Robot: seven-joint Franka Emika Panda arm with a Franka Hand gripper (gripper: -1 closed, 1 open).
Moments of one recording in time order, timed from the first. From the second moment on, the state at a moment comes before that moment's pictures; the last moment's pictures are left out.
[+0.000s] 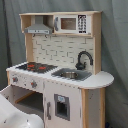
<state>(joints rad) -1.12 -0.79 2.43 -1.87 -0.93 2.11 1.19</state>
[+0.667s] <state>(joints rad) -1.12 -0.69 2.41 -2.03 -0.93 2.10 1.30</state>
